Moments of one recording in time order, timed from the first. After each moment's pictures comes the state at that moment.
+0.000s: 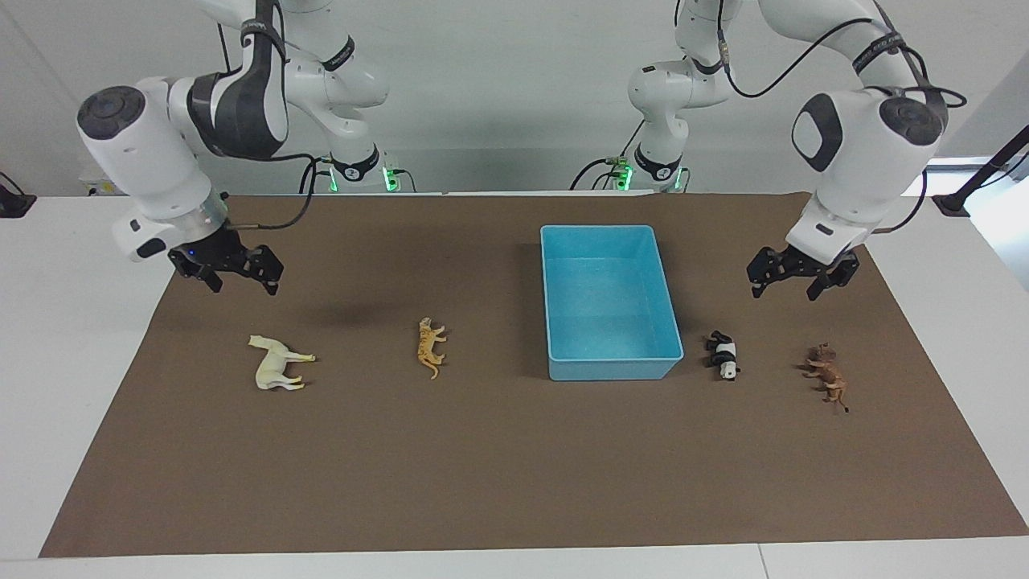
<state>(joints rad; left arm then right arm) 0.07 0.16 -0.11 -1.81 0.03 2.02 0.13 -0.05 0.11 -0.04 -1.86 0.01 1.98 0.00</state>
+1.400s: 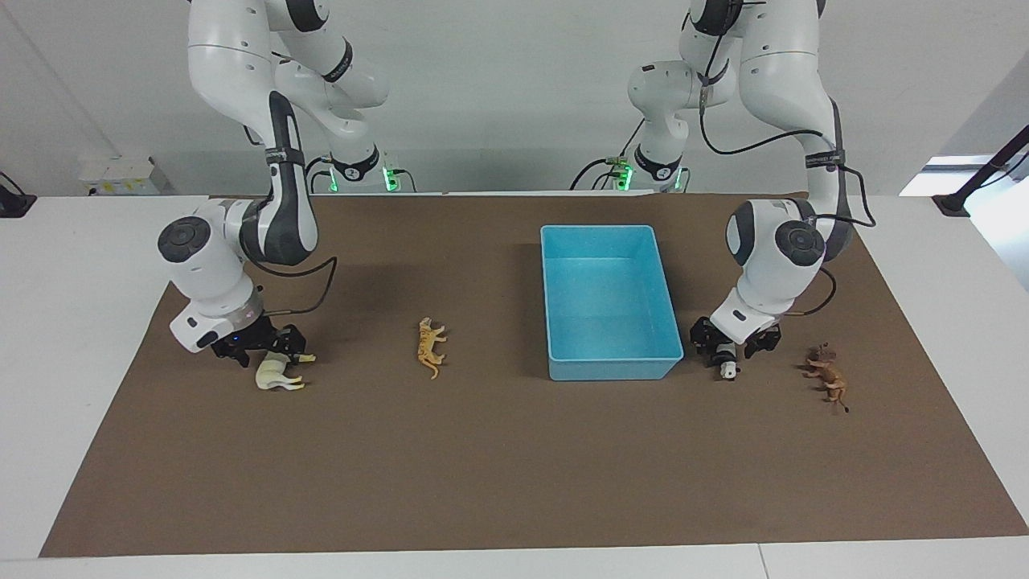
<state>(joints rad) 0.02 0.32 -0.12 -1.98 0.10 2.30 0.07 -0.07 0.32 -0.04 -2.03 0.00 2.41 -0.14</state>
